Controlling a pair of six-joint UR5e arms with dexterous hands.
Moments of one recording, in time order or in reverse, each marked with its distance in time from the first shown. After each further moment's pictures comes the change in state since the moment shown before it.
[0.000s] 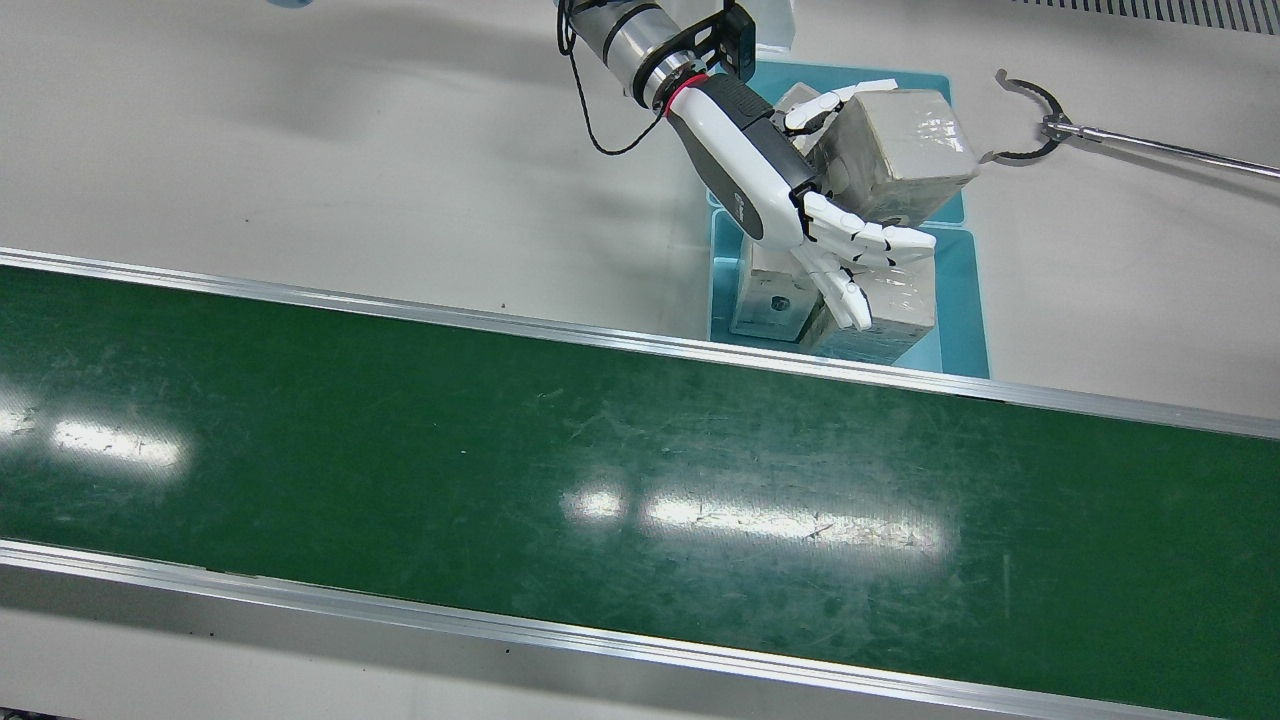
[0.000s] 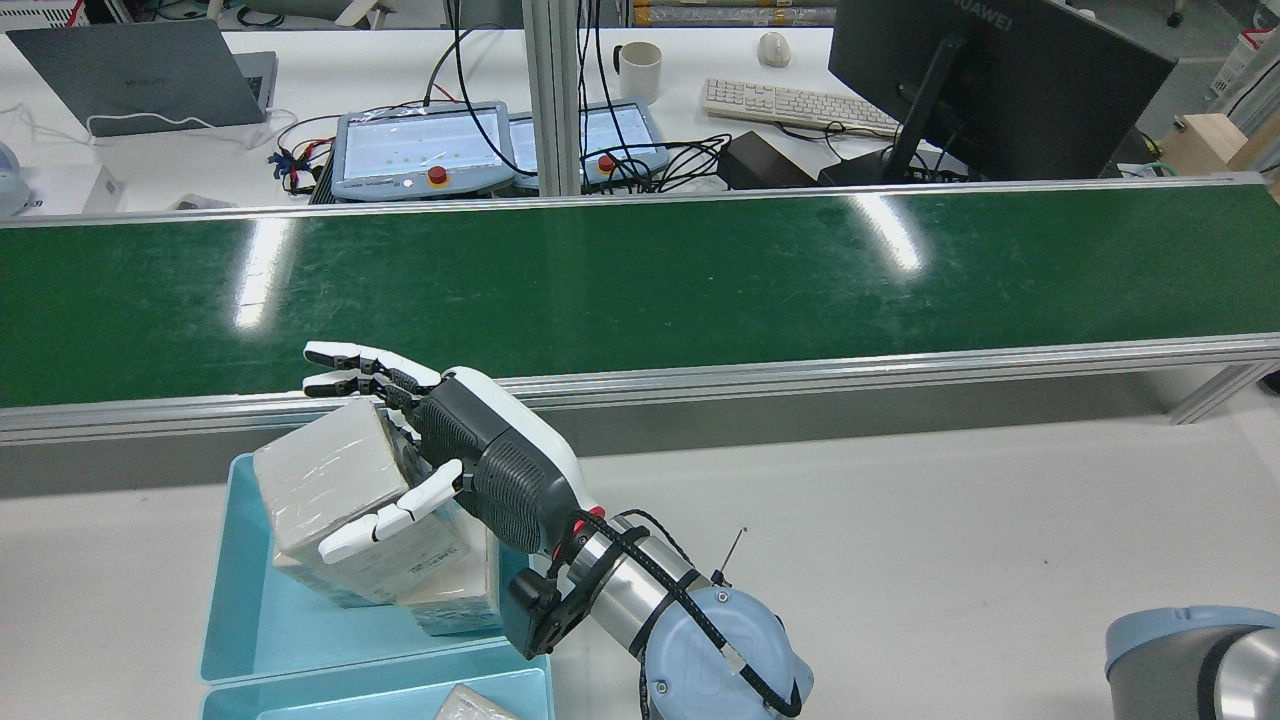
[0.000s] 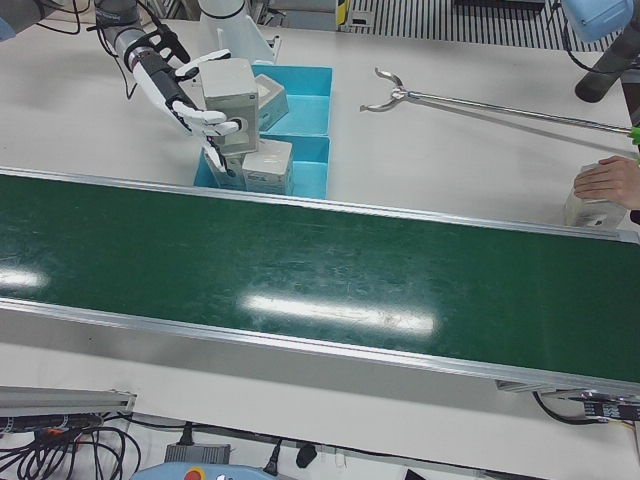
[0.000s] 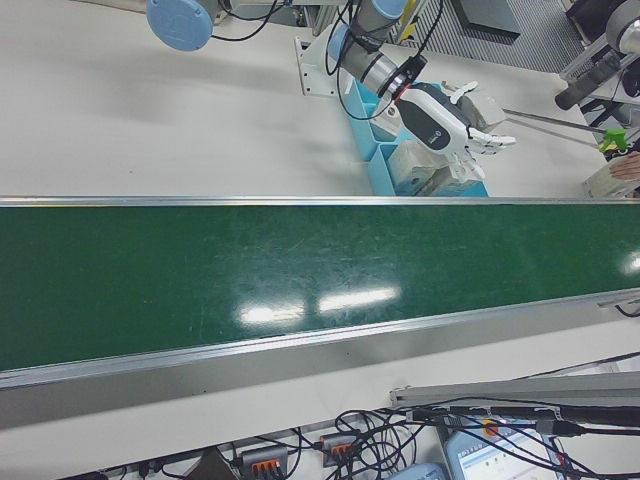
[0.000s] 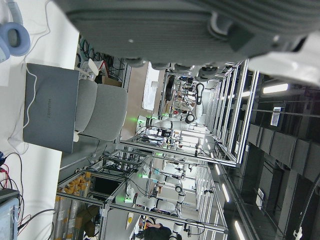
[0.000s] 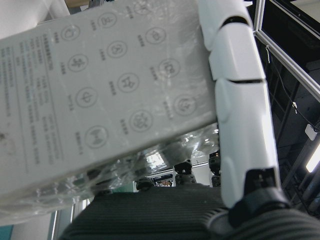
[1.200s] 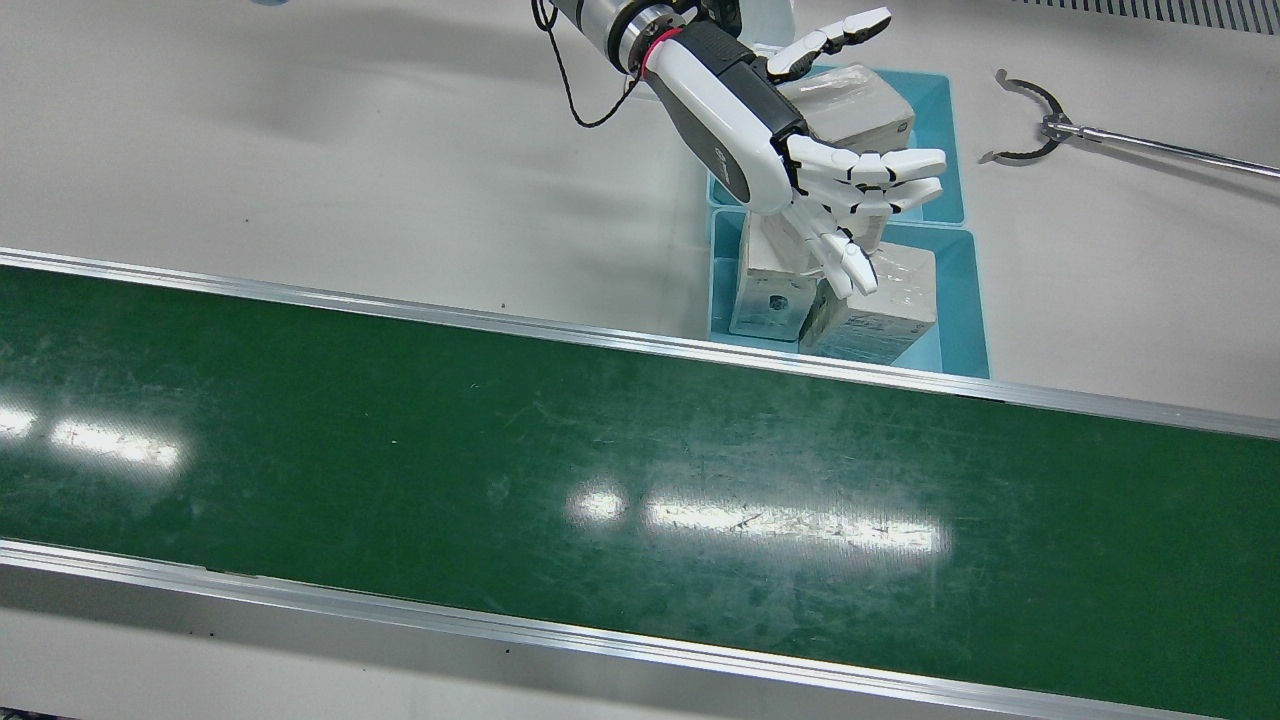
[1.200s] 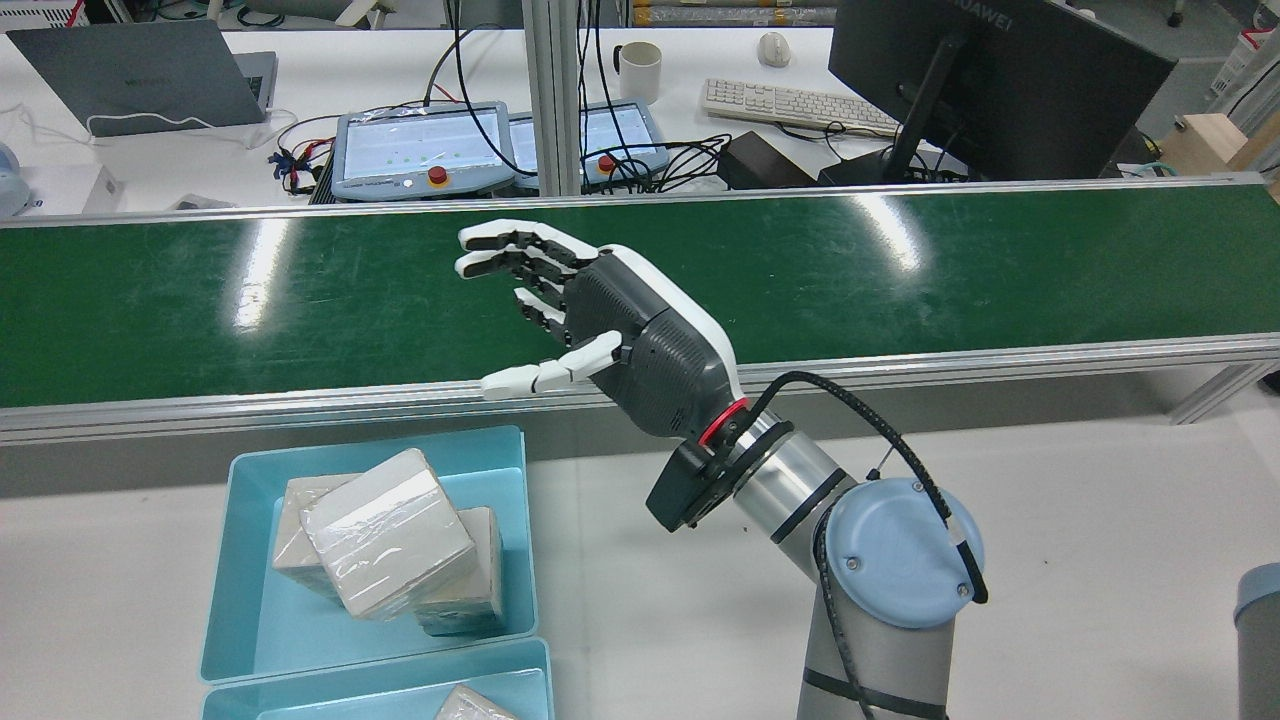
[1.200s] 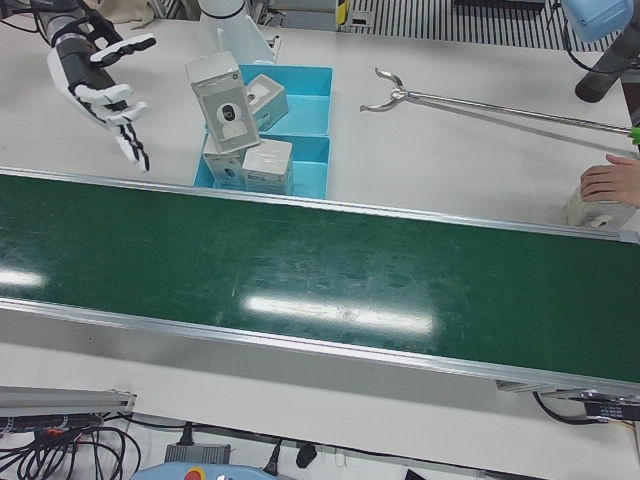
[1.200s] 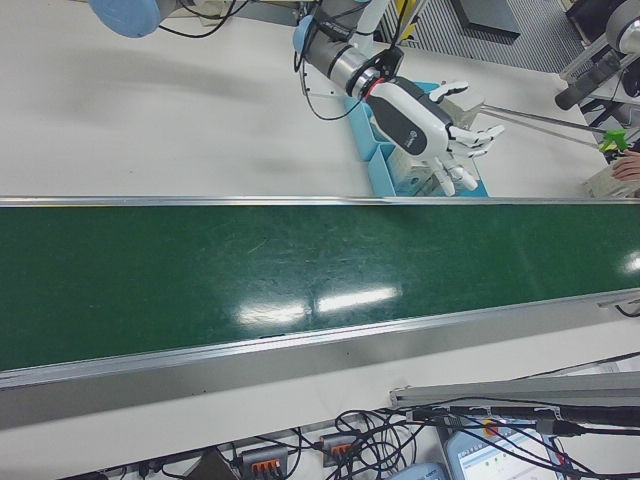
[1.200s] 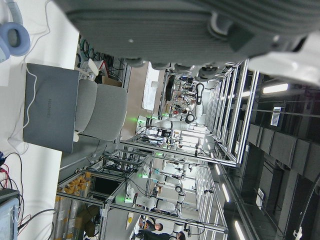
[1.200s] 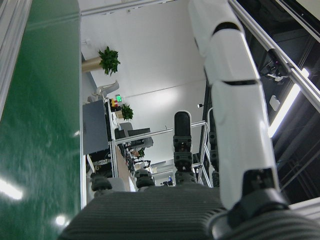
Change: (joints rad) left arm 0.000 0.000 0.000 0.000 0.000 0.000; right arm 0.168 -0.173 0.171 -0.007 -0.002 0.085
